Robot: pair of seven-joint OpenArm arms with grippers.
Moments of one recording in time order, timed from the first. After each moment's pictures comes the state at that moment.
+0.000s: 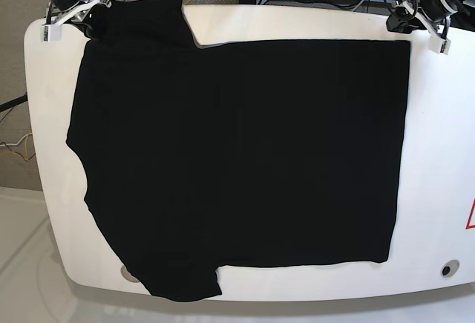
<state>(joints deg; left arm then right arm) 33.6 -18.2 -39.1 91.4 -51.9 -41.7 58.9 -36.8 5.9 48.4 103.9 52.1 39.7 -54.2</state>
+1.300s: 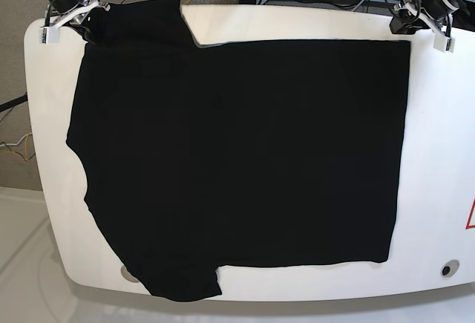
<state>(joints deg) 32.6 -15.9 -42.1 90.8 -51.7 -41.7 60.4 -35.6 5.8 48.5 103.4 51.6 39.7 -53.4</state>
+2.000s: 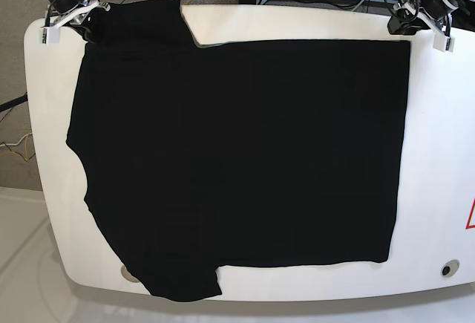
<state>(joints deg) 33.0 -15.8 -41.6 90.5 -51.3 -41.9 58.2 -35.4 5.8 48.4 103.2 51.2 39.7 -53.3</state>
